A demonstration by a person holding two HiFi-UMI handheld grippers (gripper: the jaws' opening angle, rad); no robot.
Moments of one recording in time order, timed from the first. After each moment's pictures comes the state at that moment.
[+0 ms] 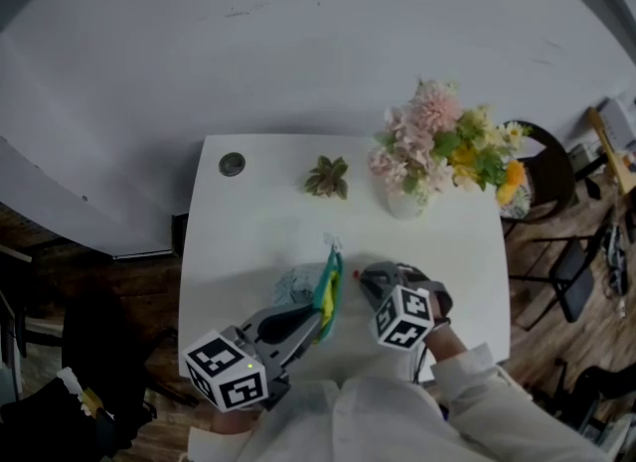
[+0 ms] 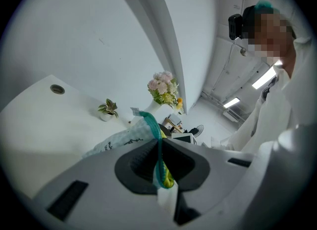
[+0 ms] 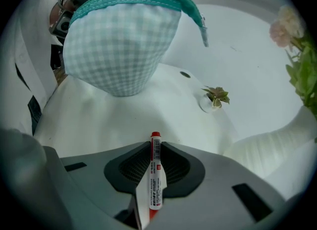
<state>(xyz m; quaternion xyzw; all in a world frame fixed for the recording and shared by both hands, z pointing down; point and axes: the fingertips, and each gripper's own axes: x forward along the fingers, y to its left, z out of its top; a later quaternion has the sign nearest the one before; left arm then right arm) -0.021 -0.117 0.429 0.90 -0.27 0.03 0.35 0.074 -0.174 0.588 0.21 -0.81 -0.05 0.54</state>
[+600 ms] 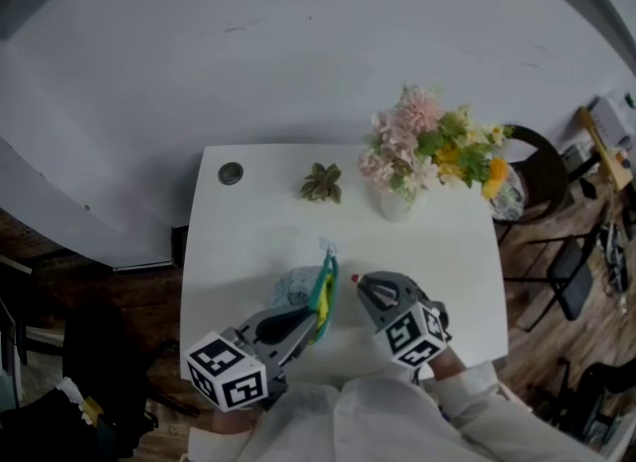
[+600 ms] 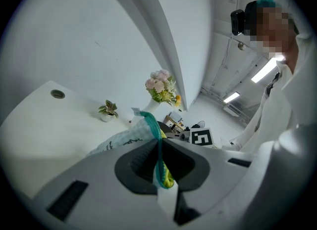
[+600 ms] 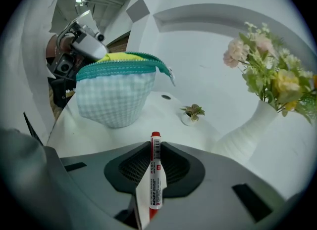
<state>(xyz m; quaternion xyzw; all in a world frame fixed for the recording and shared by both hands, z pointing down) -0.024 -0.108 0.431 0.90 -0.27 0.05 0.33 0.063 -0.161 0.528 0.32 -0.87 -0.02 0.38</state>
